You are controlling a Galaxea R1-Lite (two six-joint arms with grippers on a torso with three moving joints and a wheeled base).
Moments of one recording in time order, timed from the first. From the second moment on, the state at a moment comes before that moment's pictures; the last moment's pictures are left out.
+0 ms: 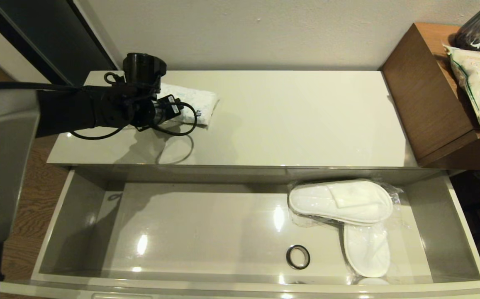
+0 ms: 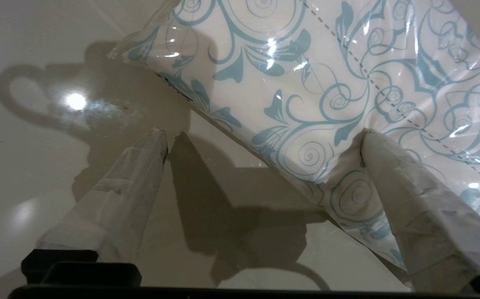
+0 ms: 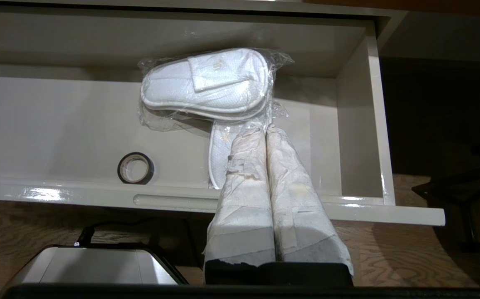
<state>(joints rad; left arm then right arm) -0.29 2.15 -1.93 0.17 0.41 -0.48 0.00 0.00 0.00 -0.01 0.01 -0.04</state>
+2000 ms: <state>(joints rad) -0.28 1.81 -1.52 0.17 0.32 -0.55 0.00 0.00 0.00 -0.01 0.01 -0.04</state>
